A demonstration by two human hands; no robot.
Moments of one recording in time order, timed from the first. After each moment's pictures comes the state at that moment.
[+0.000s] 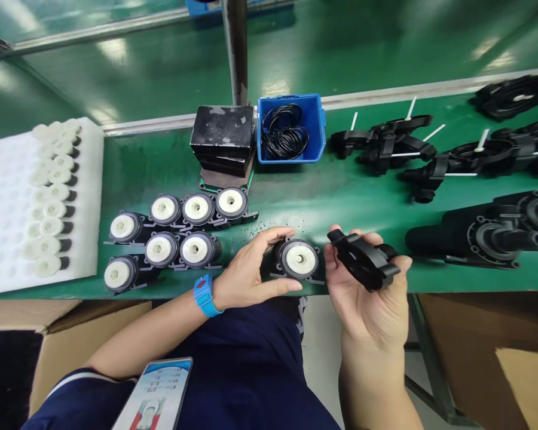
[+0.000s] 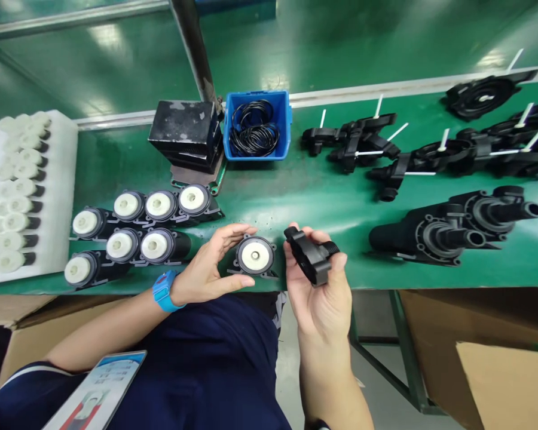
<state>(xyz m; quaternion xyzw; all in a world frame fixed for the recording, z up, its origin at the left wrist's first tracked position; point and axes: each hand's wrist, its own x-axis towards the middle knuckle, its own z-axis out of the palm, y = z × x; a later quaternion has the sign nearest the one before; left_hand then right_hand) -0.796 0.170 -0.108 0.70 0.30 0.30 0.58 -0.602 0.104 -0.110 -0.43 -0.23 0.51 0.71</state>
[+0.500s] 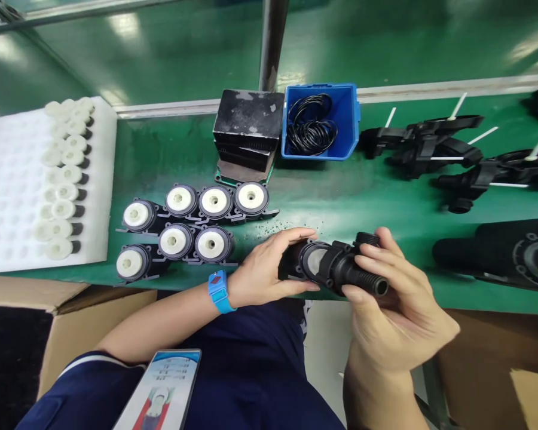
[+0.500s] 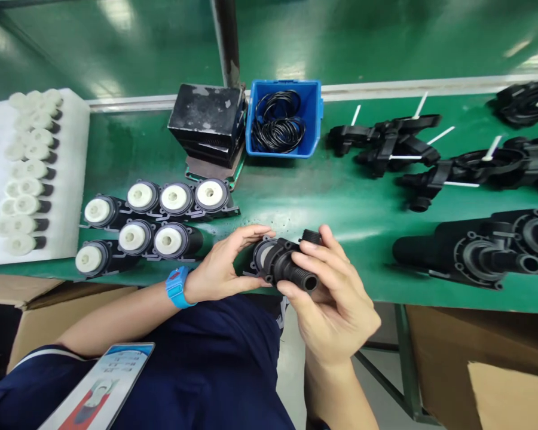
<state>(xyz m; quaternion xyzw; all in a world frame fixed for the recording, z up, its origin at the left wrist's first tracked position) -0.794 0.173 -0.107 0.71 0.30 0.32 0.55 -0.627 0.104 -0.085 -0.57 -0.56 0.14 0.59</state>
